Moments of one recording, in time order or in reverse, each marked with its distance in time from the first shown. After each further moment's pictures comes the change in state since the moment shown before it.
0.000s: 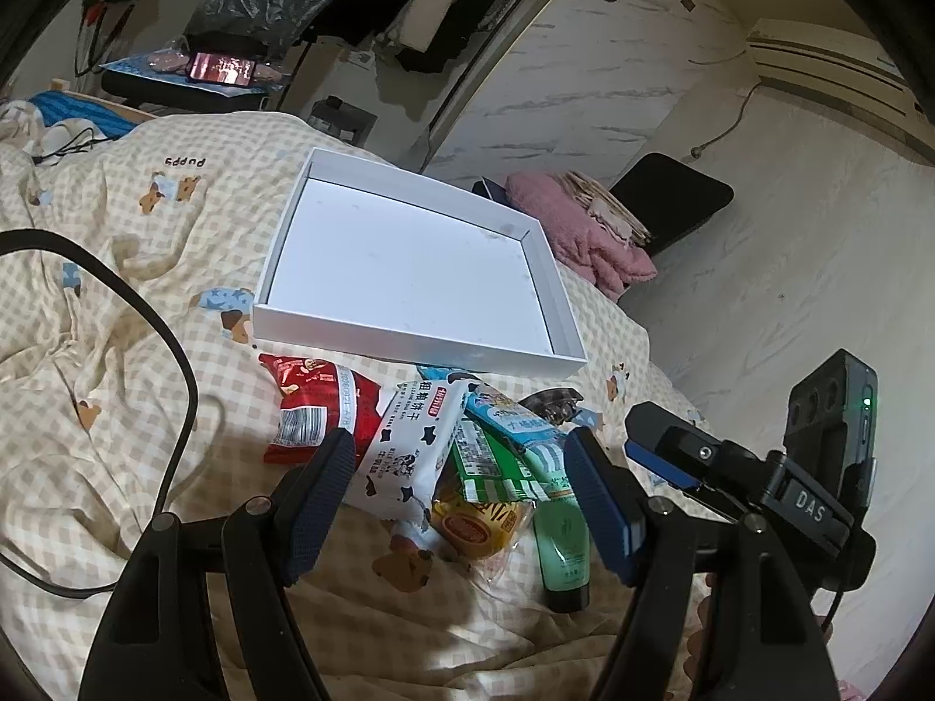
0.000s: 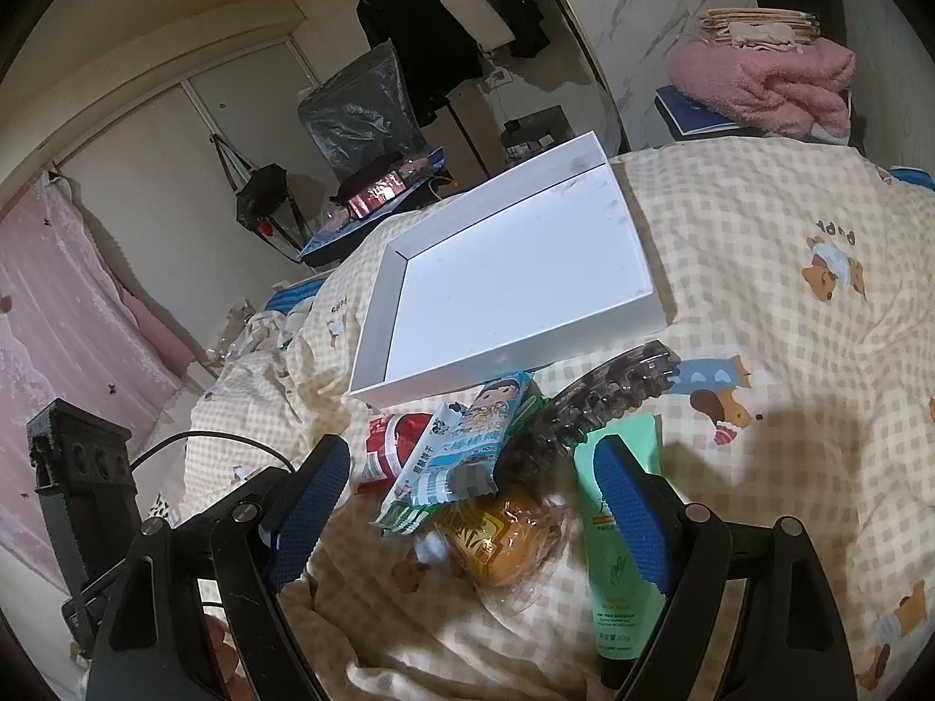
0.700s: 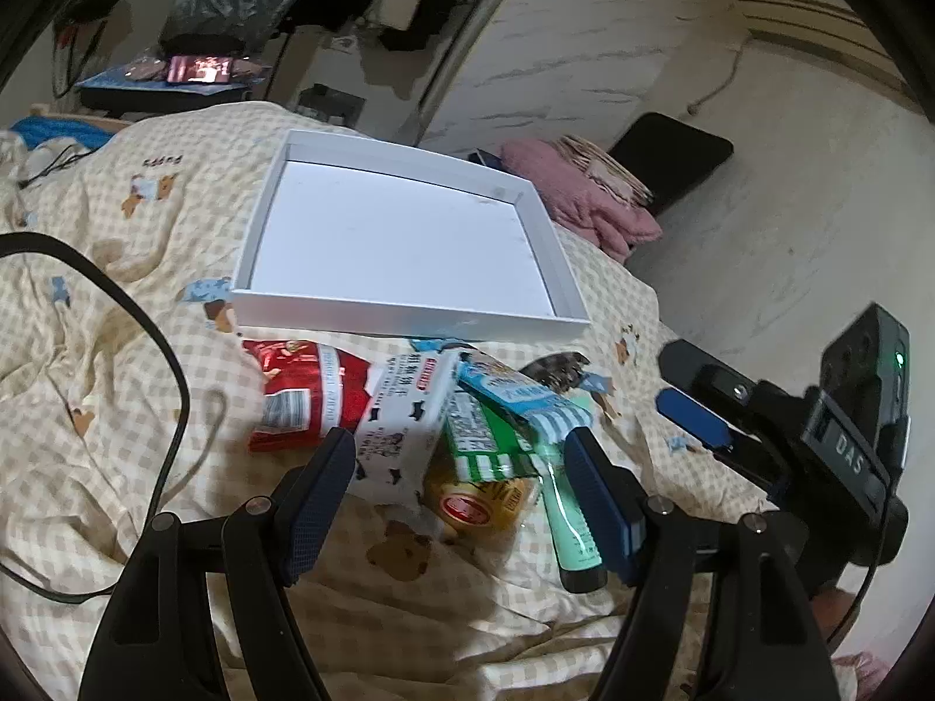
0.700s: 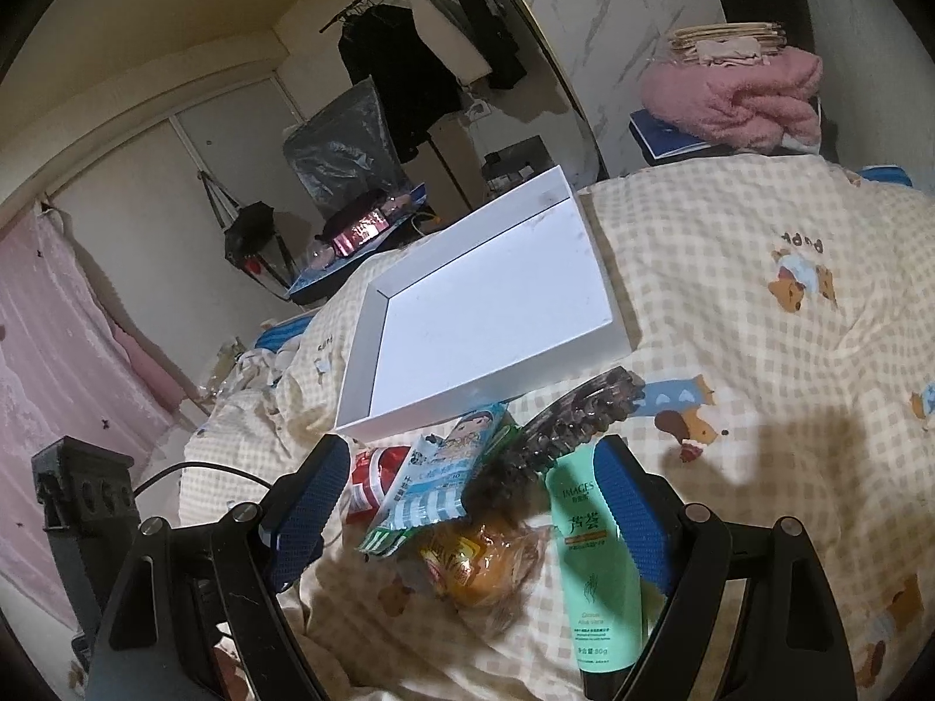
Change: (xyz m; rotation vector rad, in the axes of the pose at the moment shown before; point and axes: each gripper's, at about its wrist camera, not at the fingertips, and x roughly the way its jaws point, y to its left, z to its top) left arm 0.015 -0.012 -0.006 0.066 0.063 0.041; right arm -0.014 -0.010 0.003 0.040 -0.090 -0.028
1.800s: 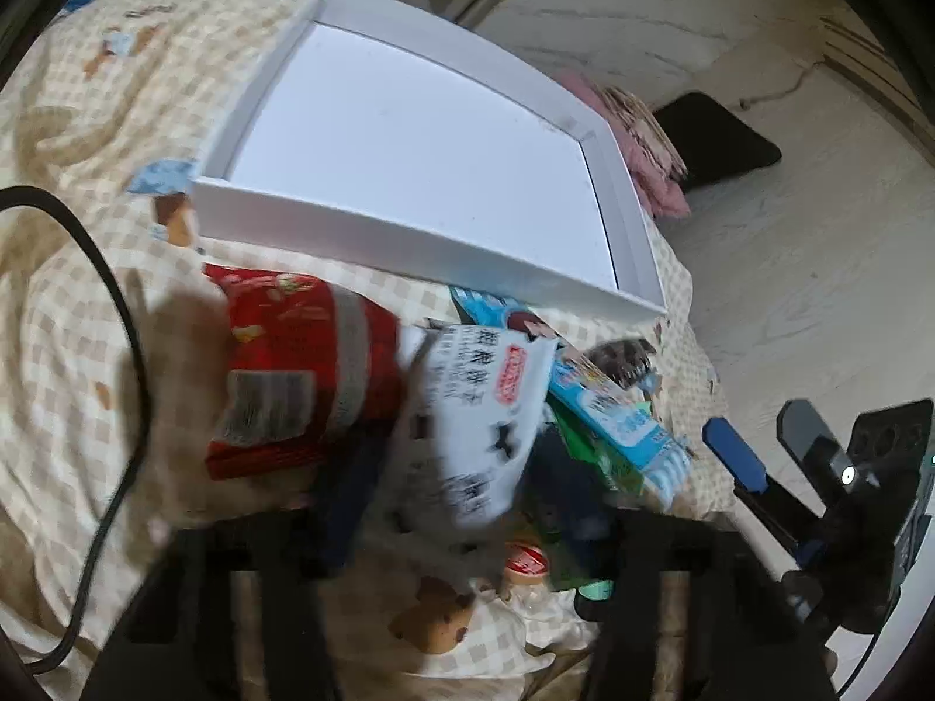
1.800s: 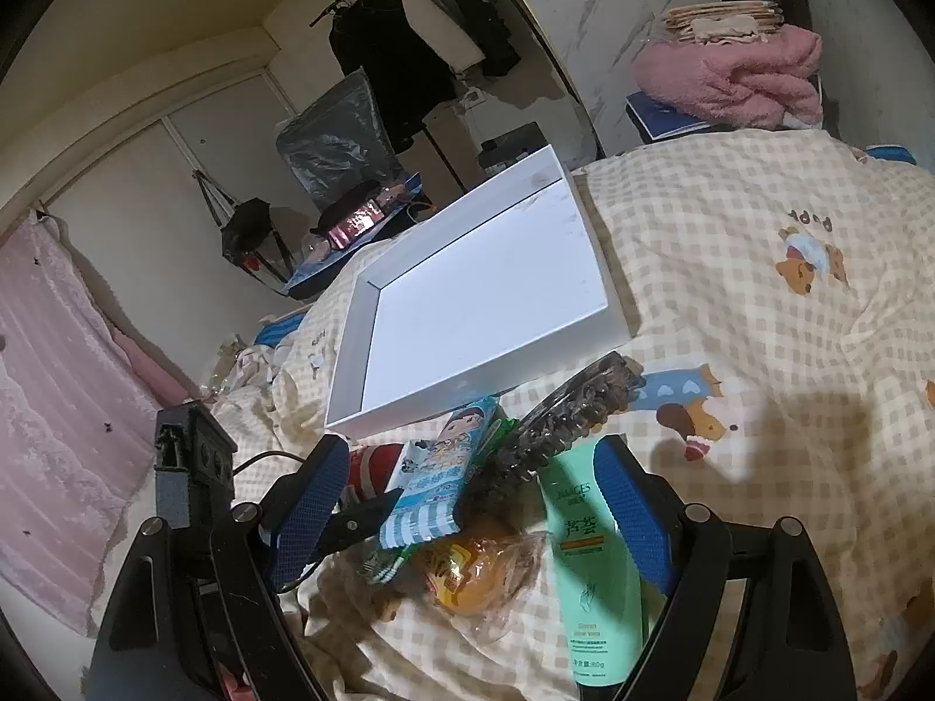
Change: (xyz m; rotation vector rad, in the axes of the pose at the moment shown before) left arm 0.074 0.044 0.009 -0.183 0.196 -0.099; right arm 0.014 -0.011 -0.001 0.036 0.041 0.014
